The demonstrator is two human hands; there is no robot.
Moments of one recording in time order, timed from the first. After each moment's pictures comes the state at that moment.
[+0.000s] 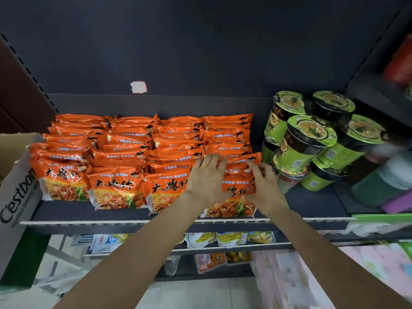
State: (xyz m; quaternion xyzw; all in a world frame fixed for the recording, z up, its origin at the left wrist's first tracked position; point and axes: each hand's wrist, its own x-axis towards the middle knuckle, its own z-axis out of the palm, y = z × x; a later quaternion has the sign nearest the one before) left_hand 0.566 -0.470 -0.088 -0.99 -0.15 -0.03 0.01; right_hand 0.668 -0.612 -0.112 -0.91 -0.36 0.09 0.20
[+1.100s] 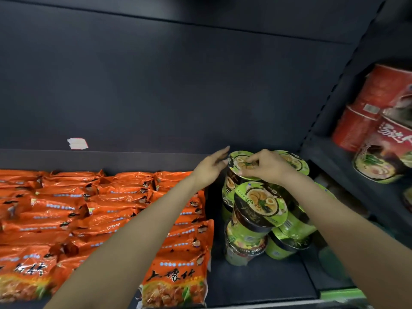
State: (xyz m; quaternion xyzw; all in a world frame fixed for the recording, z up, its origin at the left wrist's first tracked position) left_hand 0.785 -0.448 -0.015 -0.80 -0.12 -0.12 -0.58; right_hand 0.874 -0.593 0.046 -0.92 -0.37 0.09 0.14
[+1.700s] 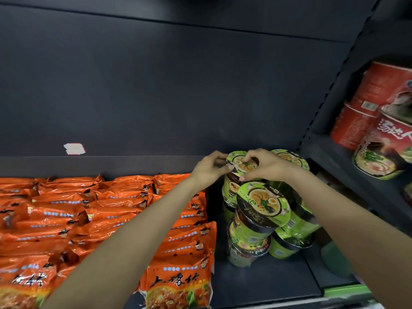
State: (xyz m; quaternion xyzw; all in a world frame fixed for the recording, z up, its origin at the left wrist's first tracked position) left_hand 0.789 -0.437 -0.023 -0.80 -0.15 -0.12 -0.57; right_hand 0.882 -0.589 0.045 -0.89 -0.38 0.16 0.17
